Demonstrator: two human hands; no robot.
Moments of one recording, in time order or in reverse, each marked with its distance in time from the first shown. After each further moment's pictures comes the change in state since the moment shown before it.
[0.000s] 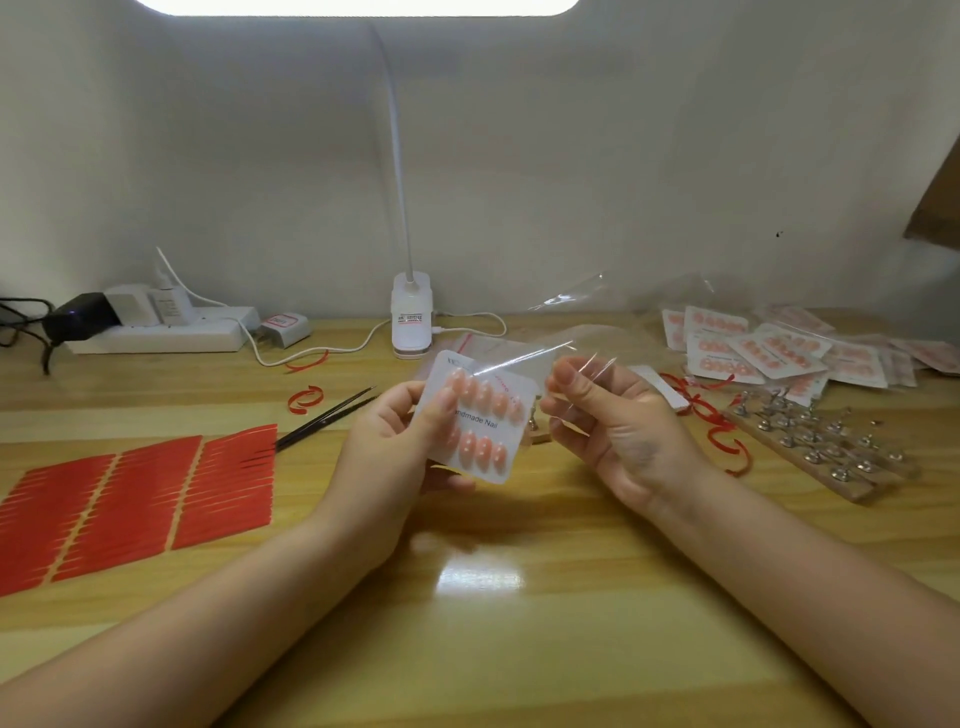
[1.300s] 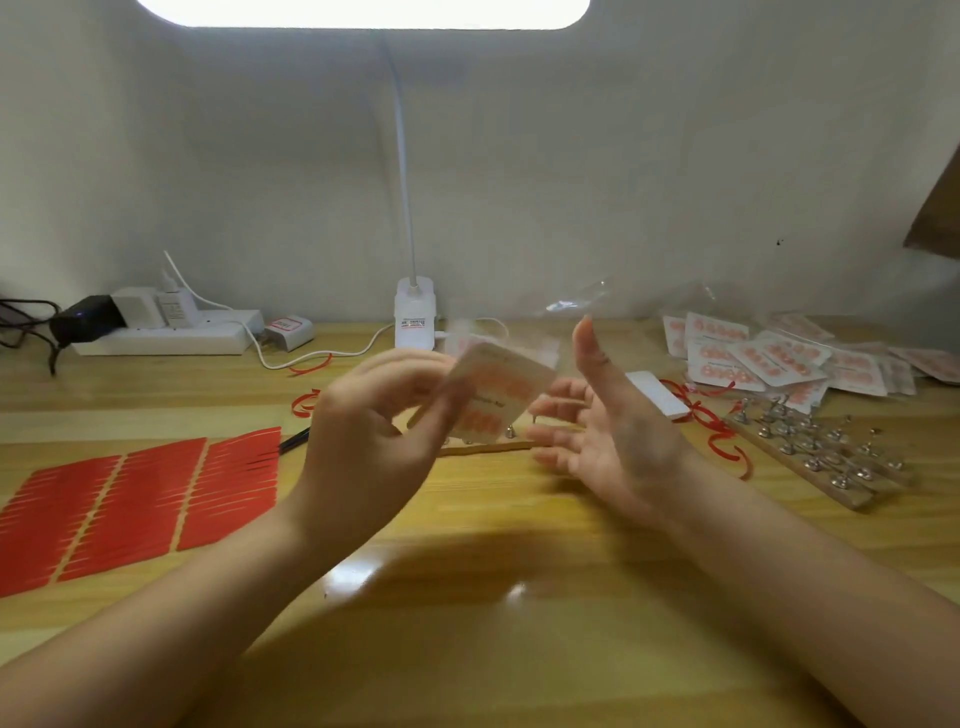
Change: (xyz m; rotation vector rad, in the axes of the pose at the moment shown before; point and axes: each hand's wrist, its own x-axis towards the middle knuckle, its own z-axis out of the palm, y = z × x) left_hand -0.006 0.032 -0.002 0.625 0.014 0.849; right_hand -0.012 -0.015 0.020 -0.199 0.001 0.265
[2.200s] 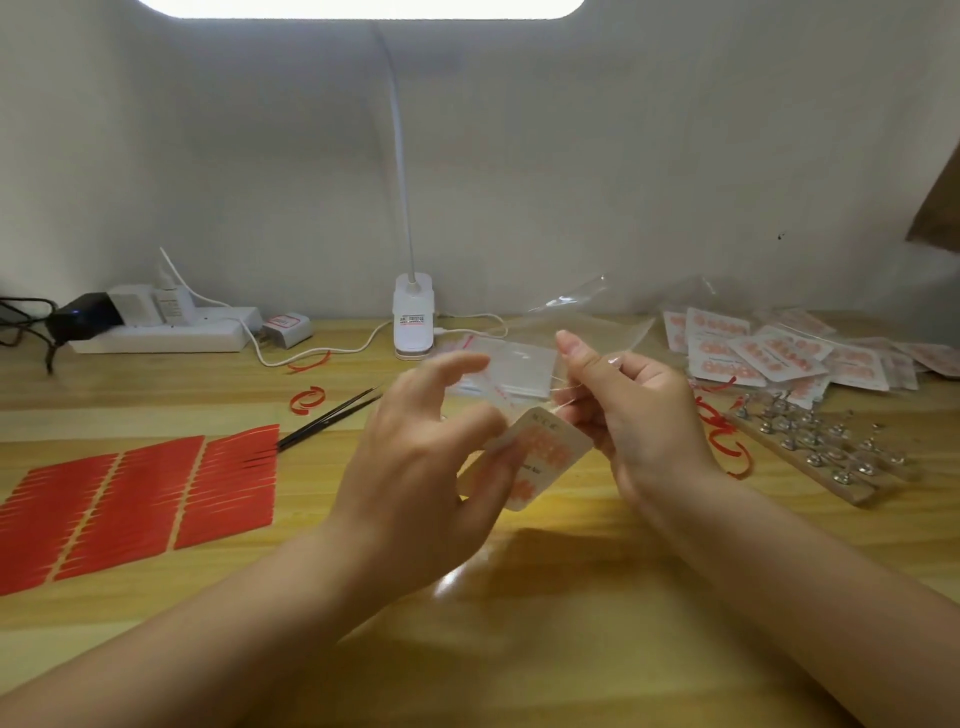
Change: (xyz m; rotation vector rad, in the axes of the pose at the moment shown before) left_hand -0.018 0.013 0.014 0.497 -0.263 0.093; right_hand -0.005 0.001 0.003 -0.049 0.270 -0.424
